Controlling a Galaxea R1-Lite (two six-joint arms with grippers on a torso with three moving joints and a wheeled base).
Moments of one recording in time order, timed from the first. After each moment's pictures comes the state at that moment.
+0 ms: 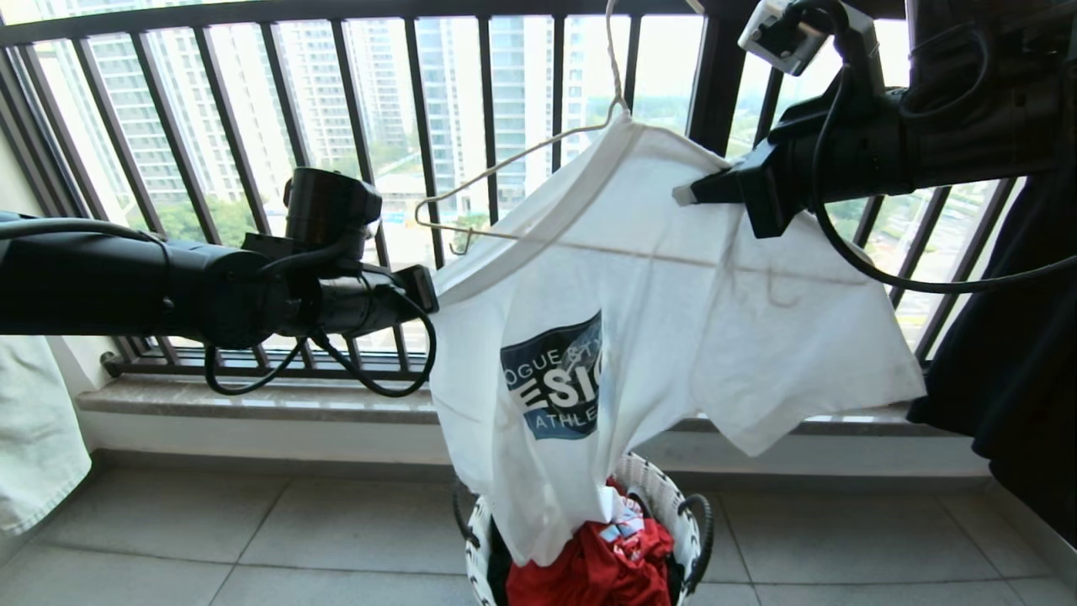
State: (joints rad) left arm -0.34 1.87 -1.39 -0.05 0.09 -0.46; right arm 0.38 1.75 -1.86 0.41 0.28 -0.42
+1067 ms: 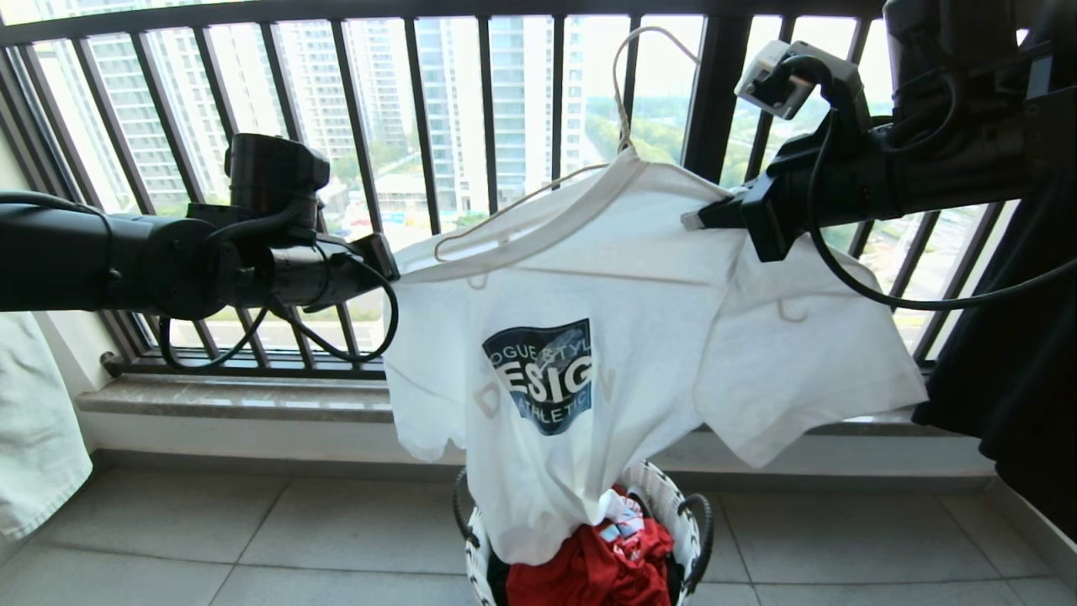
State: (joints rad) left arm -0.24 1.85 -1.44 -0.04 0.08 -0.46; right arm 0.32 1.78 -1.81 0.41 0.30 -0.49
